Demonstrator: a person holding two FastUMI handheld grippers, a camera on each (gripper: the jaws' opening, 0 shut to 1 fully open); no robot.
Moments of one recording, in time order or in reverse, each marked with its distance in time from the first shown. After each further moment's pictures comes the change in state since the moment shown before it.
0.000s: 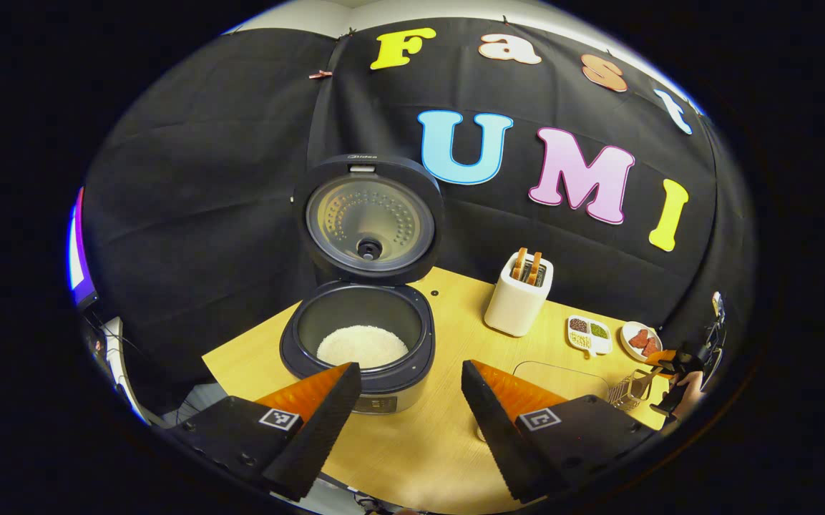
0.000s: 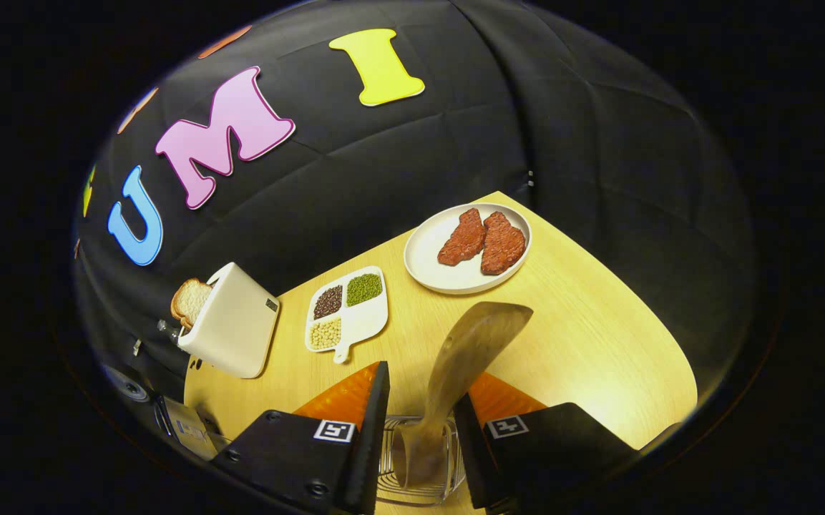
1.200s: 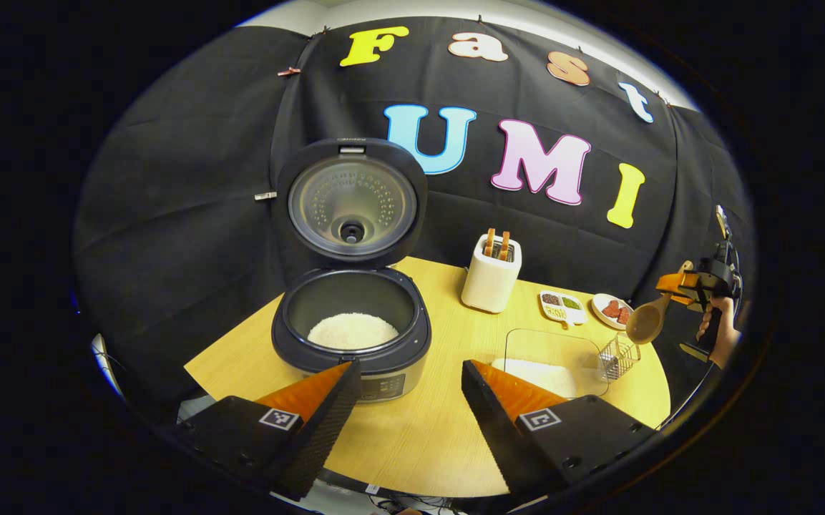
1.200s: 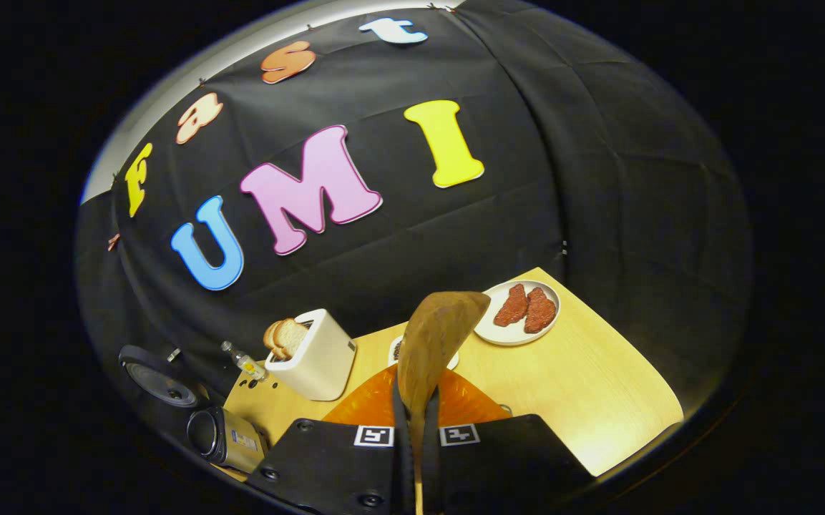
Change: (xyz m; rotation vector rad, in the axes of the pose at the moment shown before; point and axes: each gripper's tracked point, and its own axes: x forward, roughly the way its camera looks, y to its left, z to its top) left arm -0.012 0.035 -0.040 0.081 0.012 -0.203; right arm -0.153 0.115 0.050 -0.116 -0.278 0.186
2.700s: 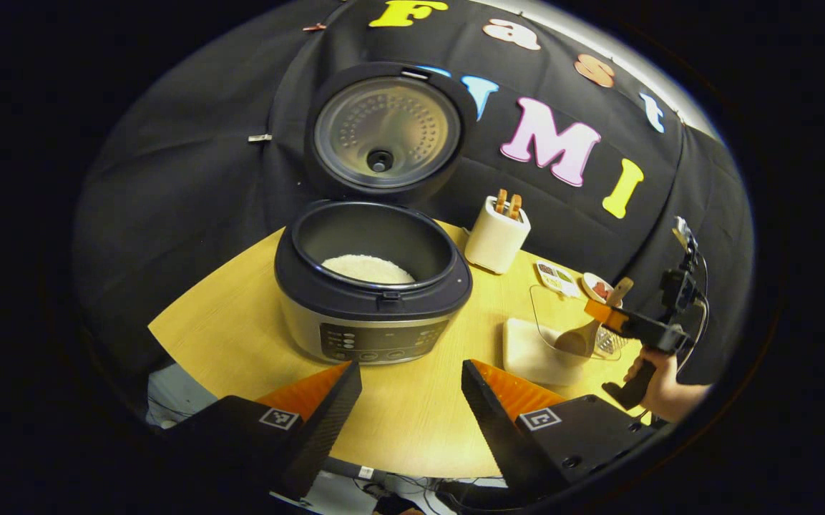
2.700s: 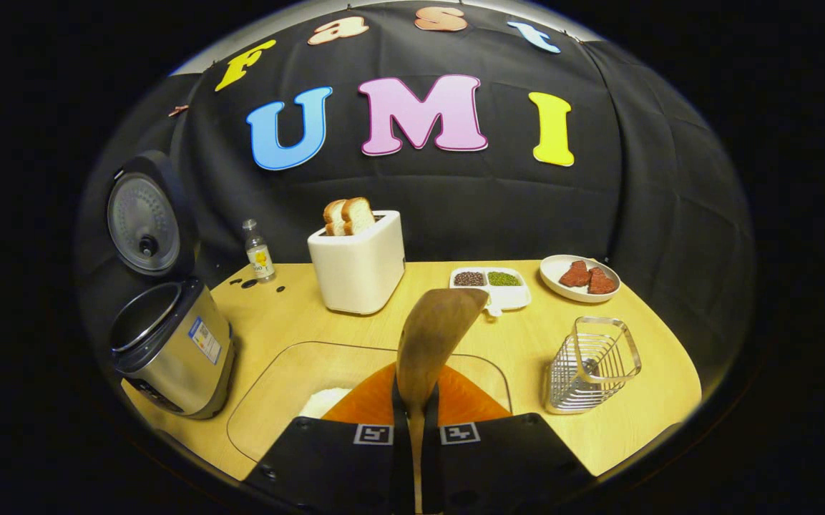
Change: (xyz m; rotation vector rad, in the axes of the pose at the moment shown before) left arm 0.027 0.063 -0.066 -0.122 0.123 -0.101; right arm 0.017 0.097 -0.206 -0.341 0.076 0.015
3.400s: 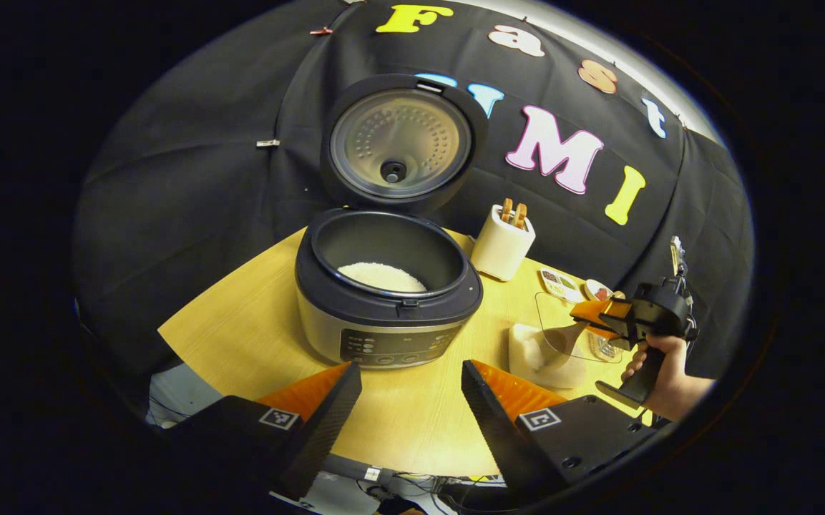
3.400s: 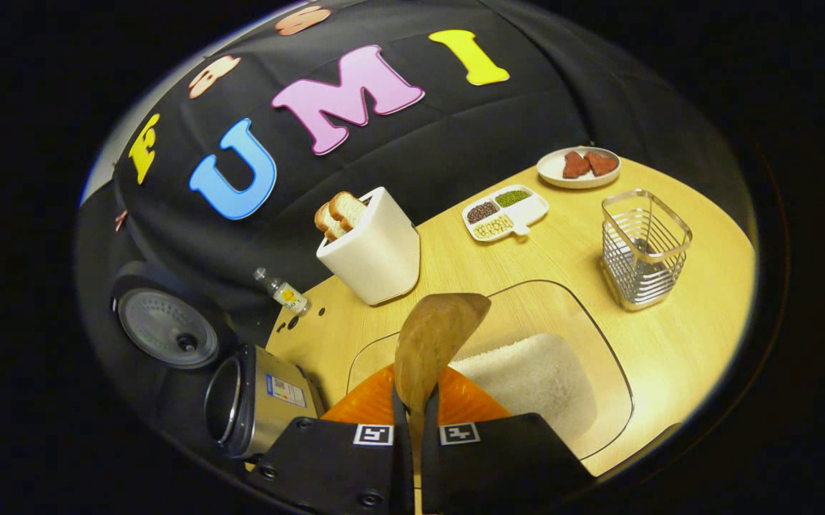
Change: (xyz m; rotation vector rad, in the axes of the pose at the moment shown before) left arm -0.013 0.003 0.006 0.047 -0.021 -0.020; right arm -0.007 0.038 -0.012 0.591 0.173 0.050
